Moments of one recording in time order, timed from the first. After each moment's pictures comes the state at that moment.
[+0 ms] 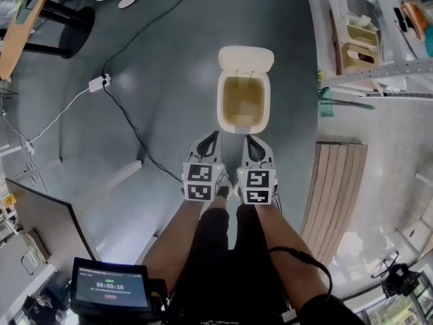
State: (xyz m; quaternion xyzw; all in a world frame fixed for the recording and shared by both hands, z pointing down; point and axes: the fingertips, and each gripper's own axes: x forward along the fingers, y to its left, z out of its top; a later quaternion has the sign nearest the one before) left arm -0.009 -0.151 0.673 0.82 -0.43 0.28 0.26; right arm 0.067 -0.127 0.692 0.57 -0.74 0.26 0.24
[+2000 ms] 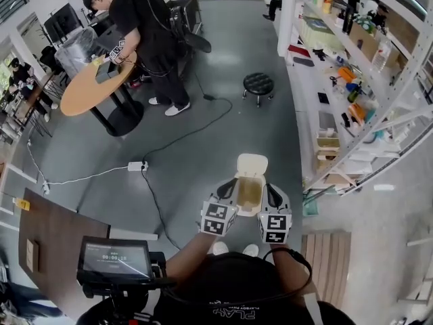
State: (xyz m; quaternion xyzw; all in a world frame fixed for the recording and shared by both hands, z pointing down) left arm -0.009 -0.100 0.310 0.89 -0.43 0.12 0.10; right arm 0.086 -0.077 0.323 0.63 -0.77 0.05 0.13
